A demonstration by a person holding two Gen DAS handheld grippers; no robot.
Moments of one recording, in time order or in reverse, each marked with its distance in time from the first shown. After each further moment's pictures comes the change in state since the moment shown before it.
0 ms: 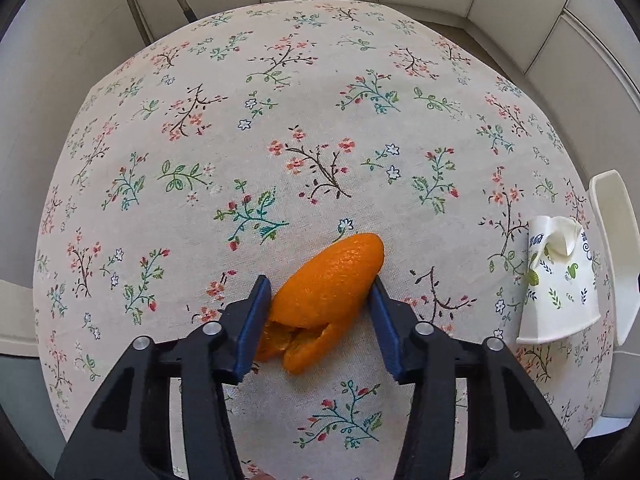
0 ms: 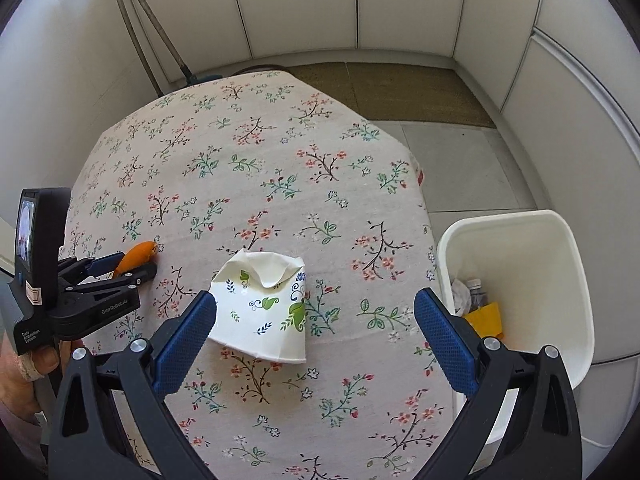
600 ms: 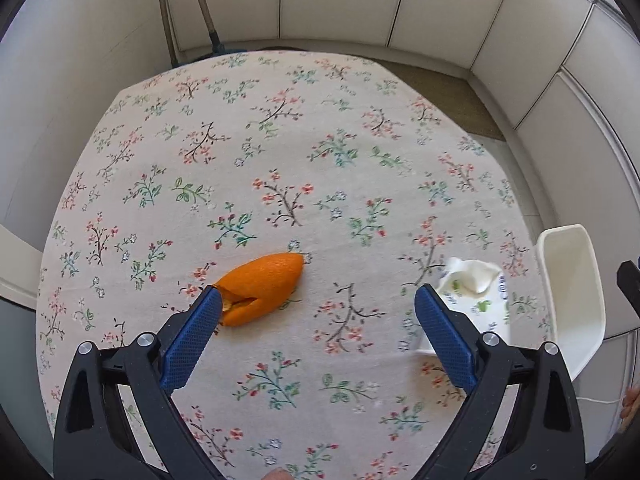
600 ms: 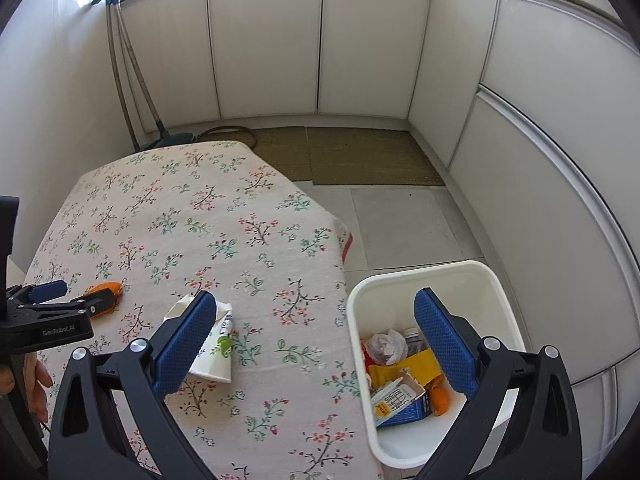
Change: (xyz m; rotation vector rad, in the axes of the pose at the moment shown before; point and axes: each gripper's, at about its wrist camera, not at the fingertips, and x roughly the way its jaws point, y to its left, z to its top) left arm -0.055 -0.021 -0.003 -0.142 -0.105 -0.031; right arm -0.057 -0.036 -0.001 -0.024 -0.235 -0.132
